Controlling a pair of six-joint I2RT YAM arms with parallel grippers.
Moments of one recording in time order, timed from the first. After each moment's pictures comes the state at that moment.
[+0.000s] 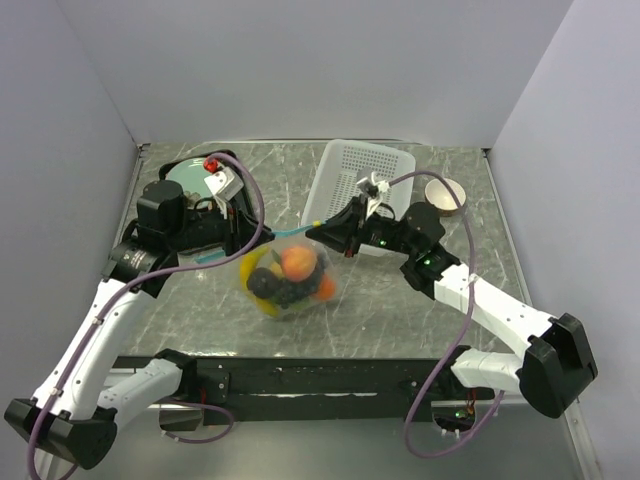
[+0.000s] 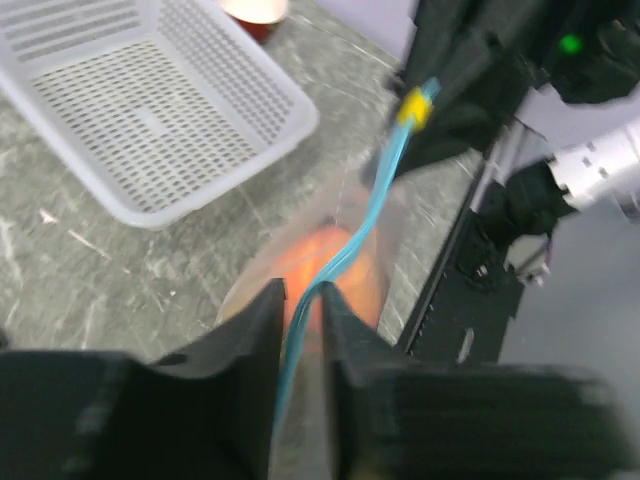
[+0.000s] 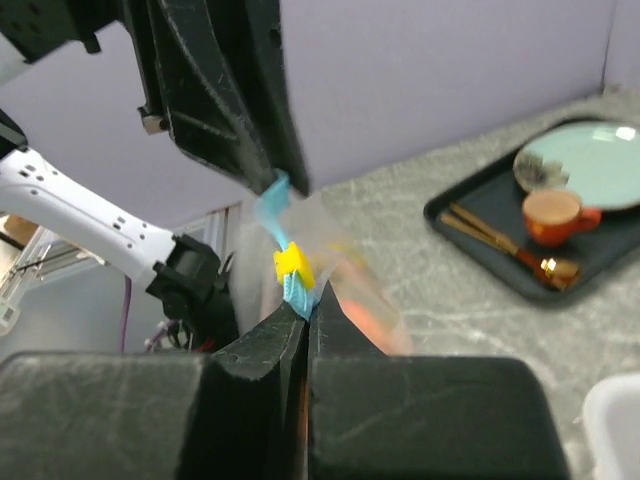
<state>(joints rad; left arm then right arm) -0.35 0.95 1.12 -0.46 0.77 -0.09 0.62 1.18 0.80 0.59 -0.73 0.43</state>
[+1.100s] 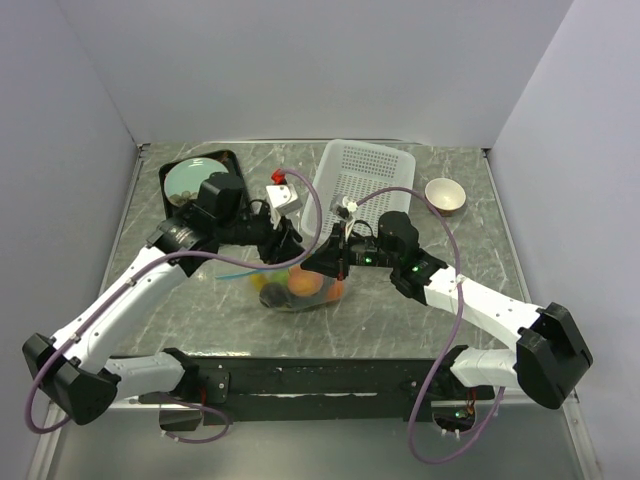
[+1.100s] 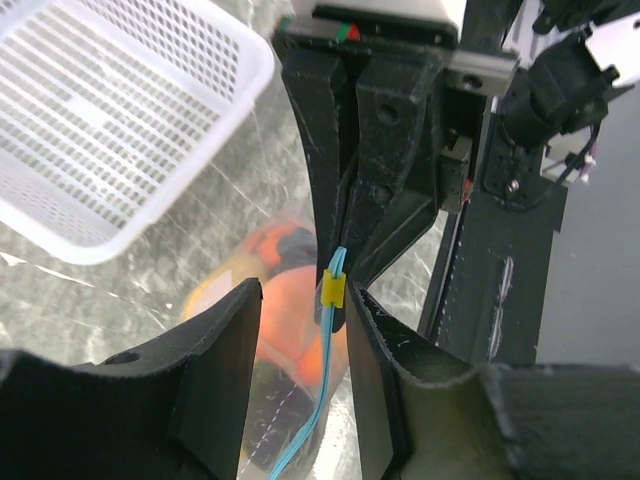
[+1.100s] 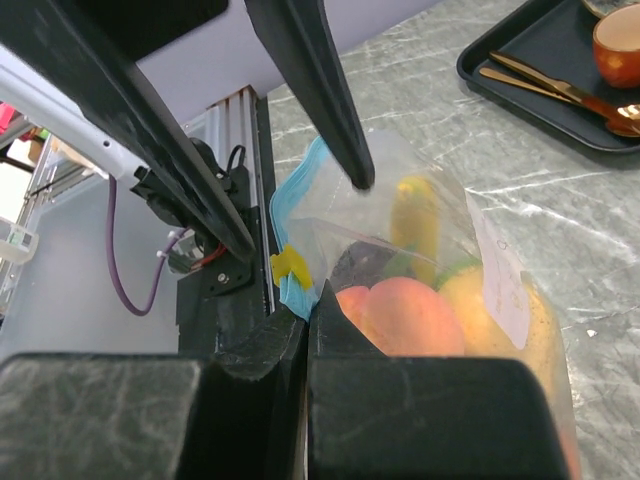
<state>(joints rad) -0.61 1.18 1.23 -0.56 0.63 0.17 0.70 1.23 0.75 0.35 -0.72 0.33</state>
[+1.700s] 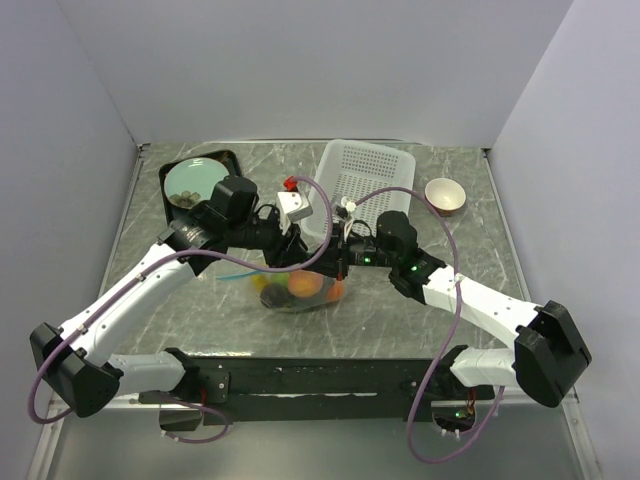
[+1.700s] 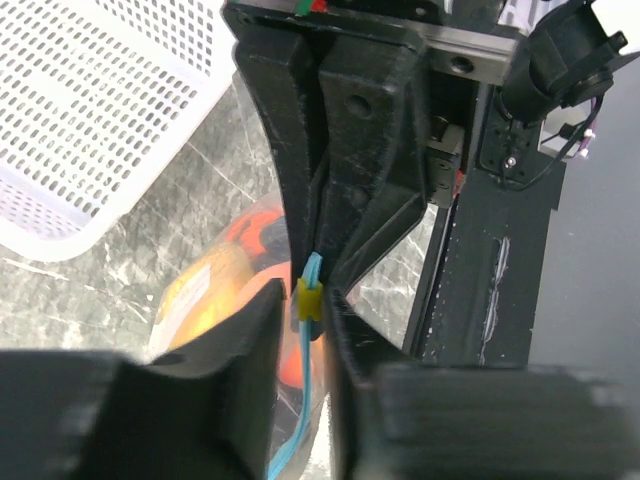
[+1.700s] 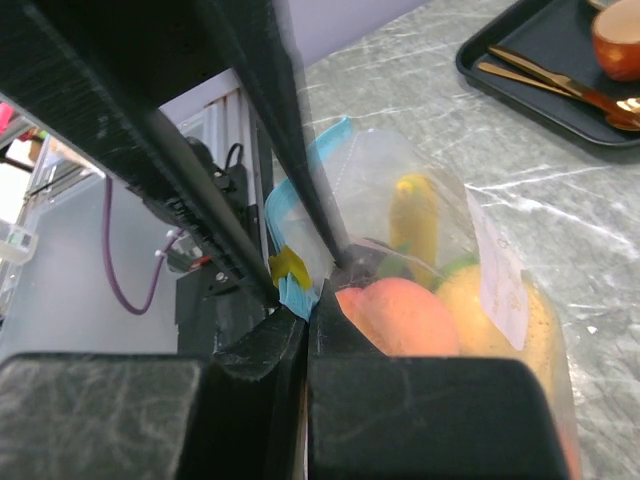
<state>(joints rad) -0.66 1.22 1.23 -0.59 0.61 0.19 0.70 1.24 0.75 0.35 -0.72 0.34</state>
